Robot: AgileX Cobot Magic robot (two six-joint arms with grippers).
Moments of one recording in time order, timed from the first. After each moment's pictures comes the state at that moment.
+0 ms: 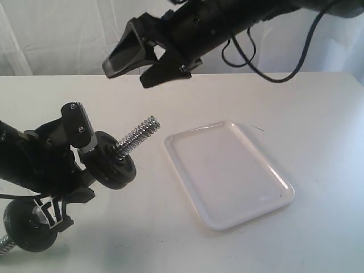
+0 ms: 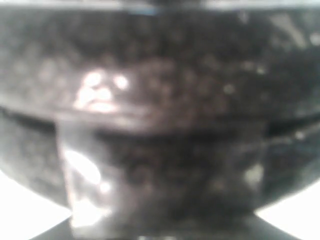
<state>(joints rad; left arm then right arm) -0.45 1.36 -0.74 -0.48 0.55 1.09 0.42 1.88 -1.74 1.00 1.21 -0.64</state>
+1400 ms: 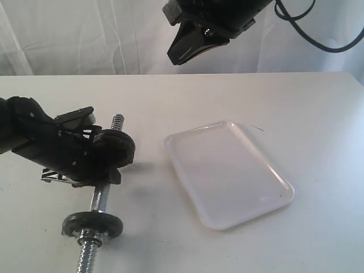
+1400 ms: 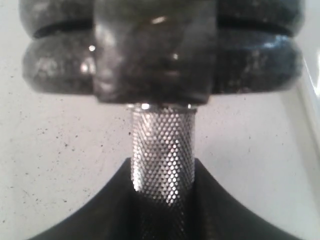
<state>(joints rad) -0.45 1.69 -0.88 -0.65 0.35 0.13 0.41 1.73 -1.77 0.60 1.22 -0.43</state>
